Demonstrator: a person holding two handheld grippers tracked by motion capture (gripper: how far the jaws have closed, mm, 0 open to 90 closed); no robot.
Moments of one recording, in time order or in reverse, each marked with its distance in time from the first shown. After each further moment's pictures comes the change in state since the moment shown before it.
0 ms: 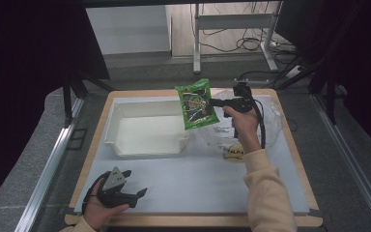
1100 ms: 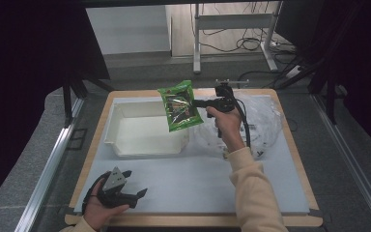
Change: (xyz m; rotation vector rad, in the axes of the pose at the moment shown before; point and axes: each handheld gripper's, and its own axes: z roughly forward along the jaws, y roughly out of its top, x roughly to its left) left arm 0.000 0.000 0.000 0.001 -0.005 0.002; right arm 0.025 -0.003 0.041 0.028 0.074 -0.007
